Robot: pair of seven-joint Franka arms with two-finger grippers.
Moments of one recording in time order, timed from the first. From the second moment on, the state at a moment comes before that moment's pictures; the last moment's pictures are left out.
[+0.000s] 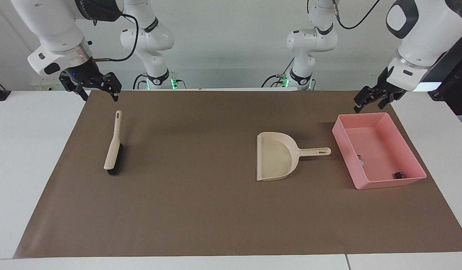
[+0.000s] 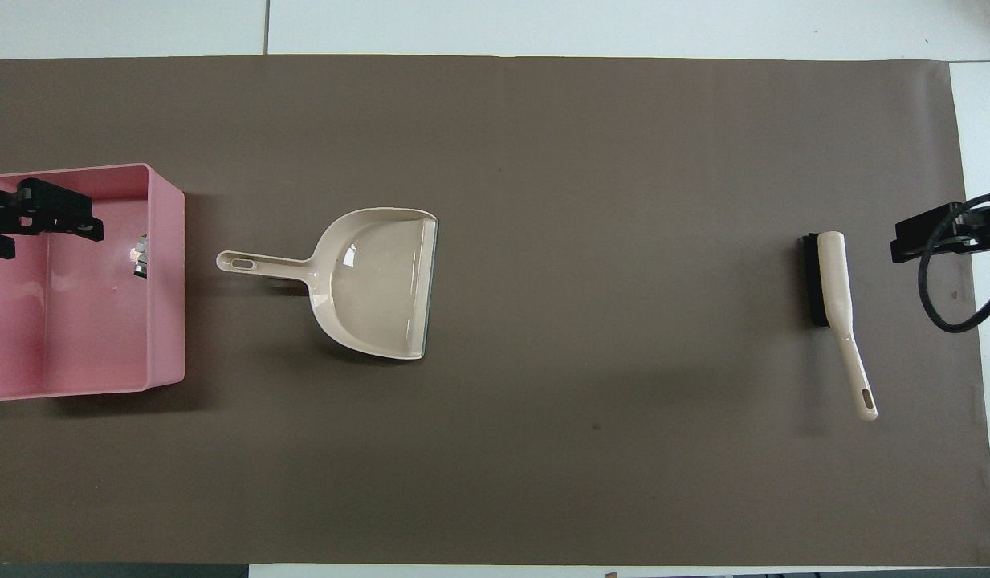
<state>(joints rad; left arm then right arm) -0.07 0.05 0.04 -1.50 -0.05 1.52 -0.13 0.03 -0.01 -0.05 -1.56 -0.04 1.48 0.01</state>
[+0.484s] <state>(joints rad) -0.06 0.04 0.04 -1.46 -0.05 1.46 -0.13 0.03 -0.01 -0.05 -1.56 -0.04 1.48 0.01</state>
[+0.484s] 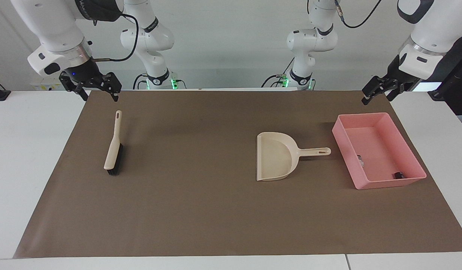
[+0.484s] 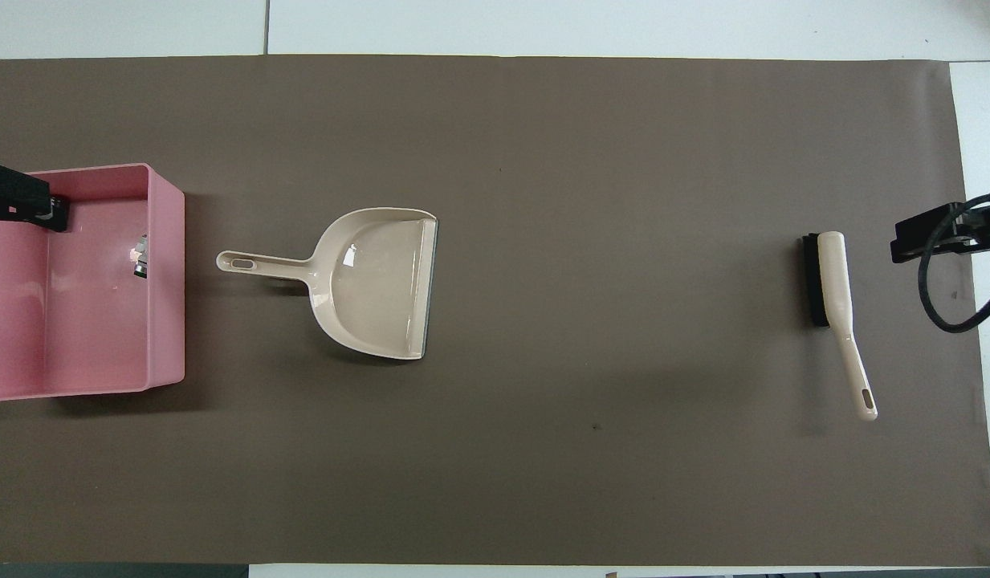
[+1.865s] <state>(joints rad) -0.04 -0.03 0.05 -1.58 -0.01 1.52 0.13 0.03 -0.01 -0.05 -1.56 -0.04 1.48 0.01</state>
